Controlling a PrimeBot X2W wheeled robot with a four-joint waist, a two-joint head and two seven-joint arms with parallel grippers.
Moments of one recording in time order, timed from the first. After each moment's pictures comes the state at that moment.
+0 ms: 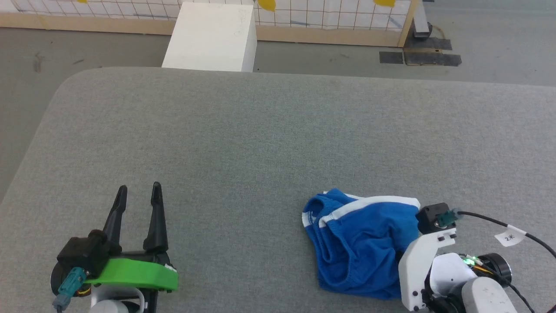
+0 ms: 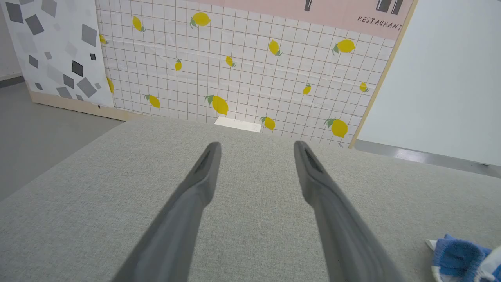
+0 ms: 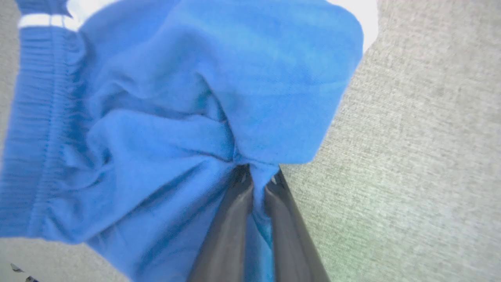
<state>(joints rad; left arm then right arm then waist) -0.01 0.08 0.04 0.02 -0.27 -0.12 -0.26 -0.09 -0.05 0.05 0.16 0.12 0.13 0.71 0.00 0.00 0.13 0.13</state>
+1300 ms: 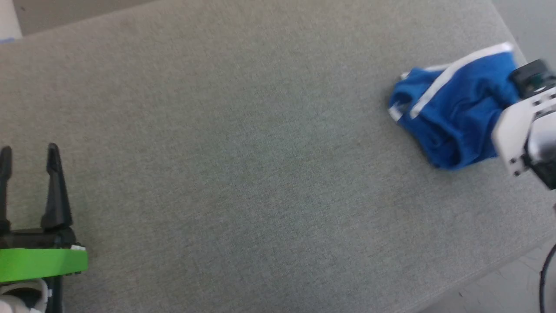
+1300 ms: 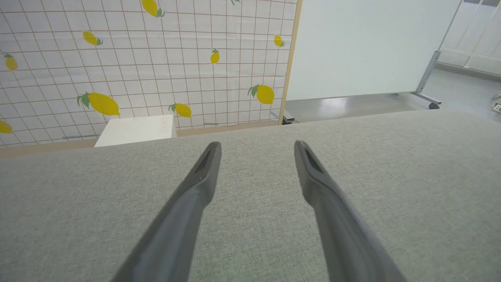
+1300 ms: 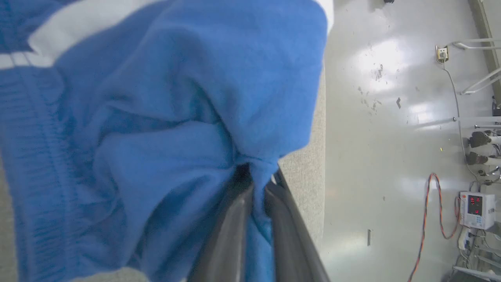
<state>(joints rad) 0.00 0.26 0.23 -0.27 -0.26 -0.12 -0.16 -0.64 -0.48 0.22 0.42 0.10 0.13 0.54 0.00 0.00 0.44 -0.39</state>
